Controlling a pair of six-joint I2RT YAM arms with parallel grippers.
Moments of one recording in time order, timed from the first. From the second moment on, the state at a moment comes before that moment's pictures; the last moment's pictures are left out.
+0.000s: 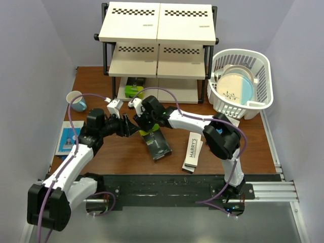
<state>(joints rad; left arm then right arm) -0.20 0.97 0.56 -0.06 0.61 -0.33 0.88 2.03 1.48 -0.22 -0.17 -0.09</state>
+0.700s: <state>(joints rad) -0.16 1.56 0.68 0.20 0.53 -0.36 0.96 1.59 1.08 -0.46 -0.21 -0.17</state>
